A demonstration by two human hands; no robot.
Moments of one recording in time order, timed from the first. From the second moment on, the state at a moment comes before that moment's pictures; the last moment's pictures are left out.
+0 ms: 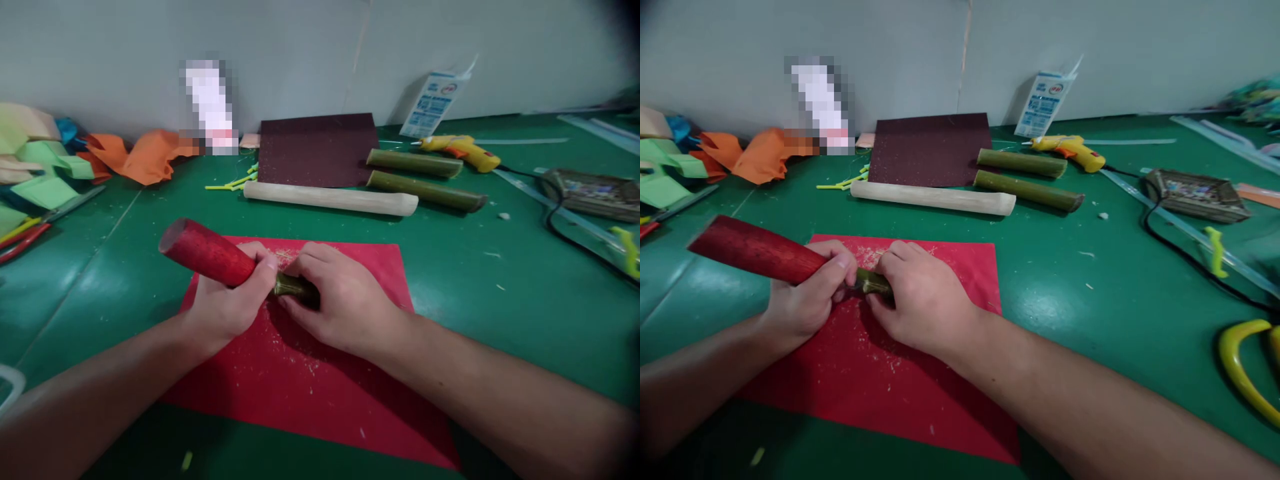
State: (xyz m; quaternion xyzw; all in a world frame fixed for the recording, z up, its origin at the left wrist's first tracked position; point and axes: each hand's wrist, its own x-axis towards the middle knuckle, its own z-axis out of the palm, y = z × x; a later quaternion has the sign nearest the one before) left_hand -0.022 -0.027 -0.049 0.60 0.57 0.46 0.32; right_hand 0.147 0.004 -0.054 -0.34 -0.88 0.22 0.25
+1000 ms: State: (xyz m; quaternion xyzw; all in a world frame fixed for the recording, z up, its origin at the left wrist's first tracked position) left_hand -0.009 -0.018 -0.060 0.63 0.58 0.45 0.26; right_hand 0.146 0.008 -0.058 -0.36 -0.85 0.26 0.29
